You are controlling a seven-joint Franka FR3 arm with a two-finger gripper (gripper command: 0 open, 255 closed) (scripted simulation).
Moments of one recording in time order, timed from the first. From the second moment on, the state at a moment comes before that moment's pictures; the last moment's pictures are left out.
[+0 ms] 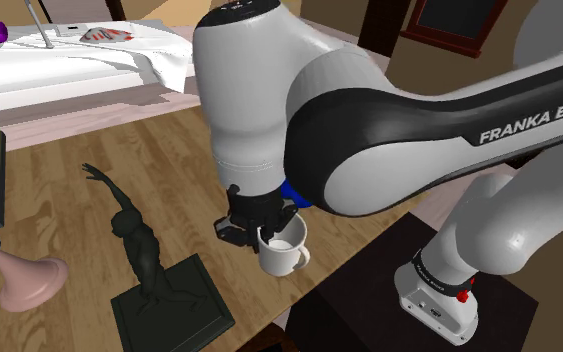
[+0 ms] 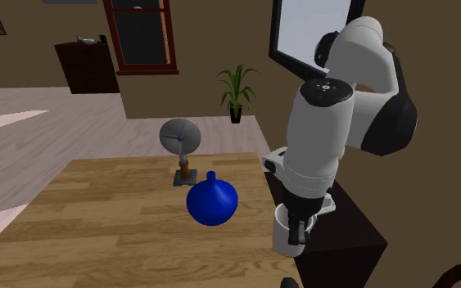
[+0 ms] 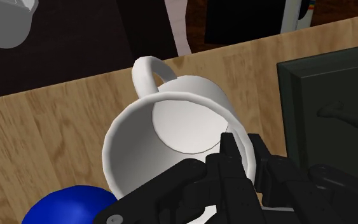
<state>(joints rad) 0.24 -0.26 0.74 -2.11 0.17 1.84 1.17</state>
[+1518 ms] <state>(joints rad) 0.23 -0.11 0.81 -2.32 0.10 2.17 1.24</state>
